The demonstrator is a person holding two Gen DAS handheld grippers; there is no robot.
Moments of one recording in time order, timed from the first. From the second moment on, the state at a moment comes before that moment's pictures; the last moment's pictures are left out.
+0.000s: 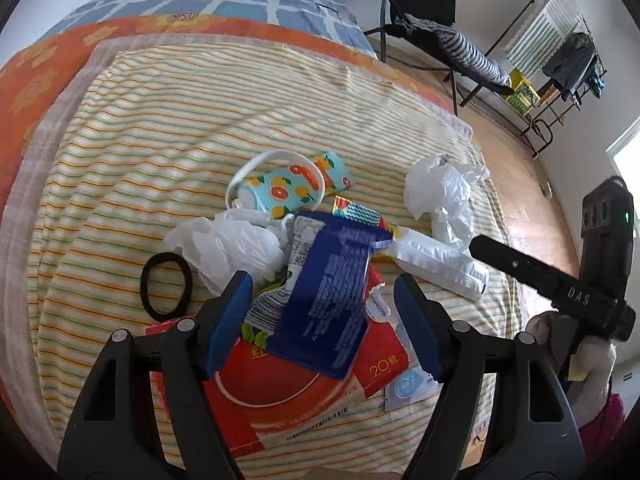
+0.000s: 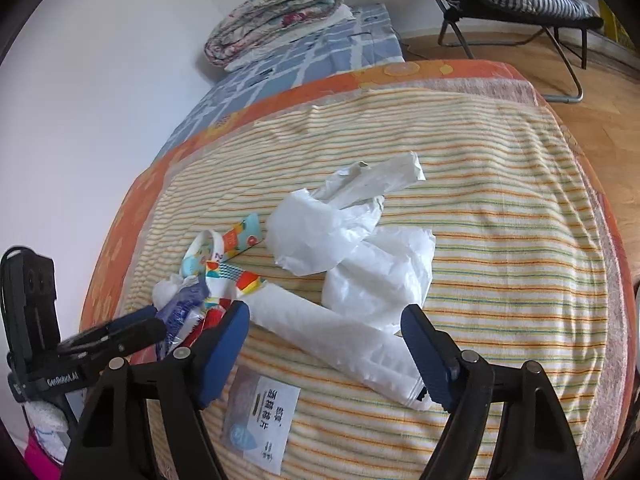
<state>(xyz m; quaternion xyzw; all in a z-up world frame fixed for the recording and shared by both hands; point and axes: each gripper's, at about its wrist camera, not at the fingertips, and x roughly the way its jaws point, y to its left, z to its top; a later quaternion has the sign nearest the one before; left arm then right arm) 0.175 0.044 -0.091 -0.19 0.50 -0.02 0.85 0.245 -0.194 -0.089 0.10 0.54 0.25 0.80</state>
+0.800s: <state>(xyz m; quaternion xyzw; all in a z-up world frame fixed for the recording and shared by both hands) 0.202 0.026 -0.093 -0.16 0.51 0.02 0.84 0.231 -0.169 -0.100 0.04 0.56 0.29 0.78</state>
